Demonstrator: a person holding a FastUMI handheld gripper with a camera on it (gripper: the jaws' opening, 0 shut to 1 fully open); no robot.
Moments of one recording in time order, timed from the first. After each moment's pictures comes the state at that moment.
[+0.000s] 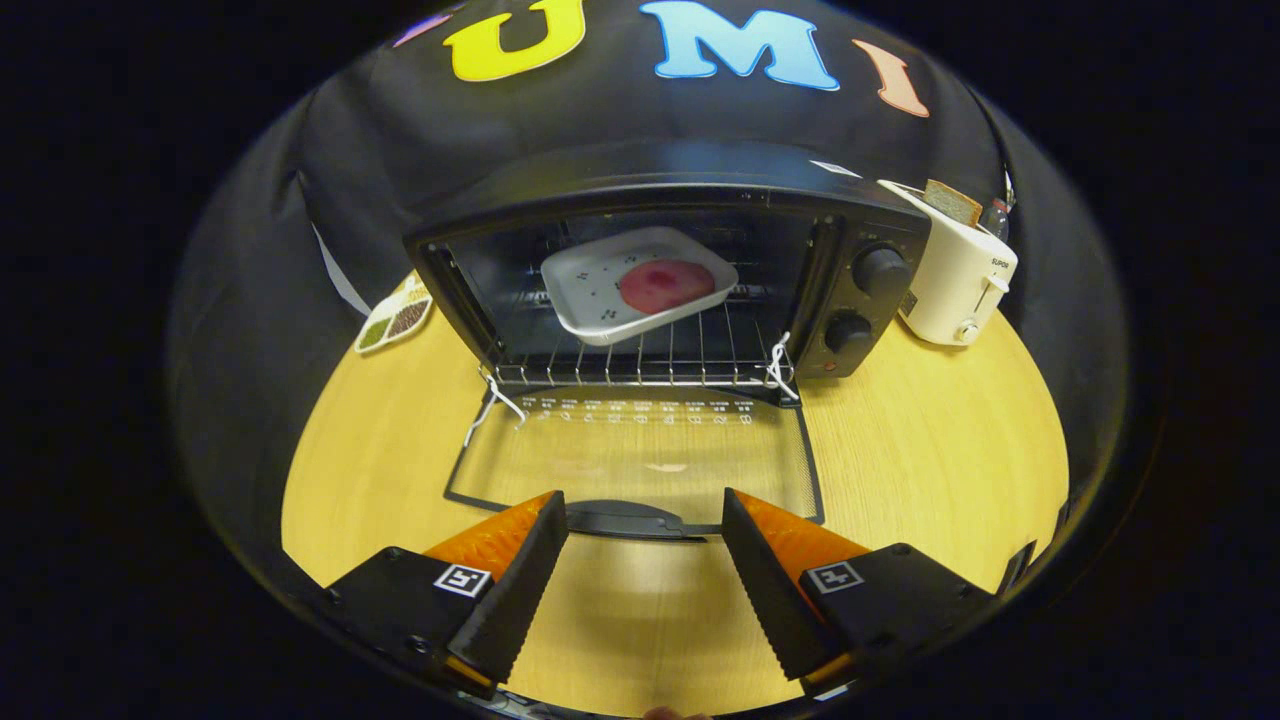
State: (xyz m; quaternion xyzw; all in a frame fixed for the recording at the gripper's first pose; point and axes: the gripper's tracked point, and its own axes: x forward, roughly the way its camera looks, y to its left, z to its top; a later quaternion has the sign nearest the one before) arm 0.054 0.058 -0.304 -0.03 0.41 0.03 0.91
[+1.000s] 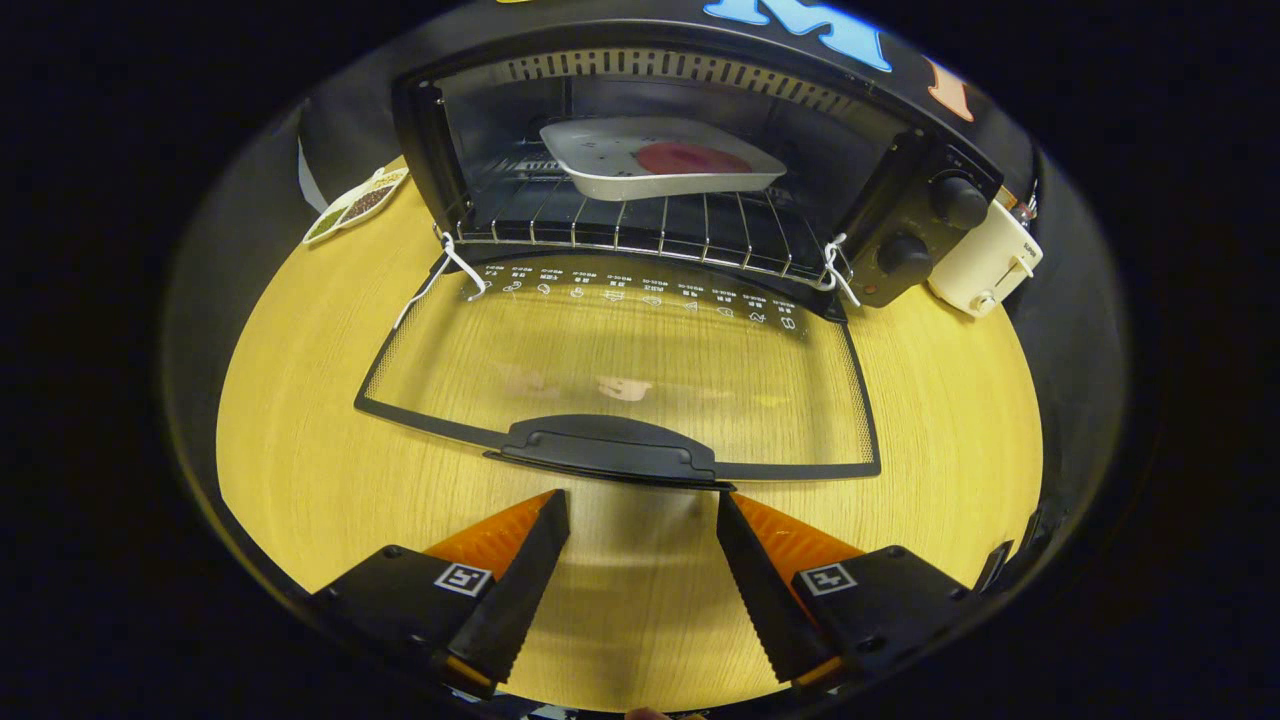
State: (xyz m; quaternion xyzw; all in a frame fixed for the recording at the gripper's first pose) arm 0.040 0.065 -0.372 -0.08 0.50 0.00 0.86
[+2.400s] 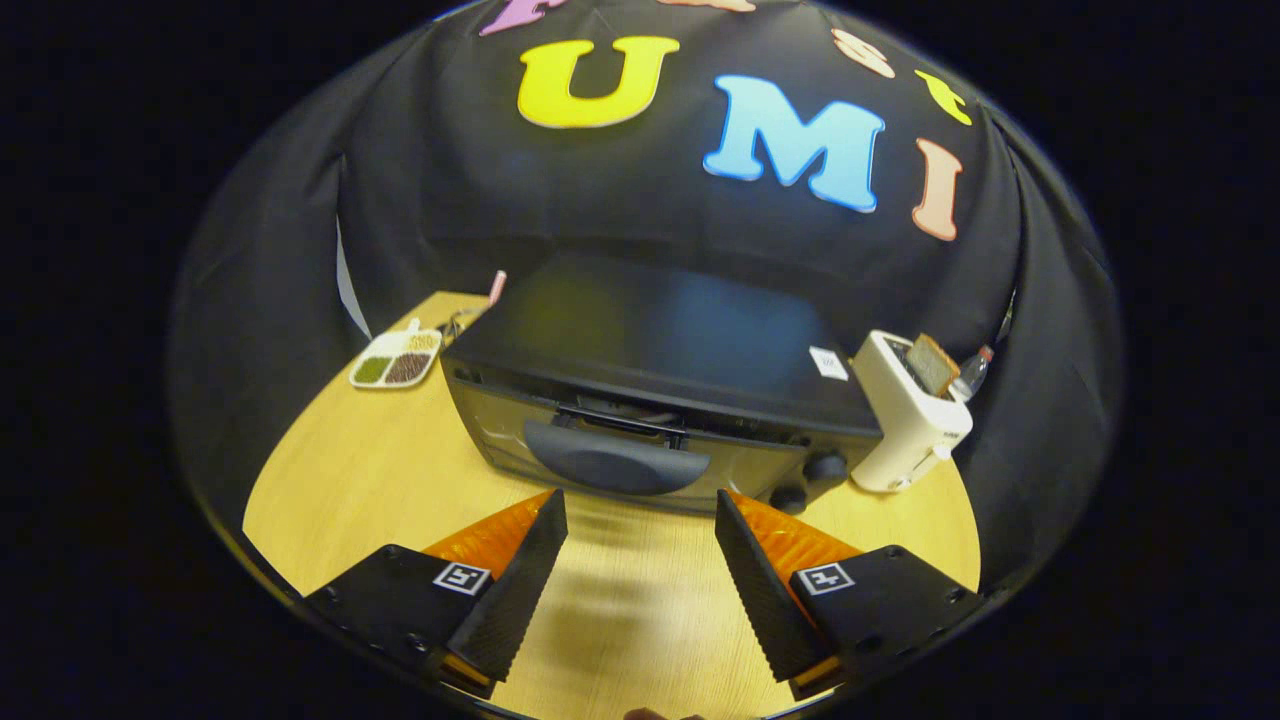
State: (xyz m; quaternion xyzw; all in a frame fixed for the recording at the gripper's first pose) arm 0.079 0.065 -0.187 -0.11 0.26 0.05 0.96
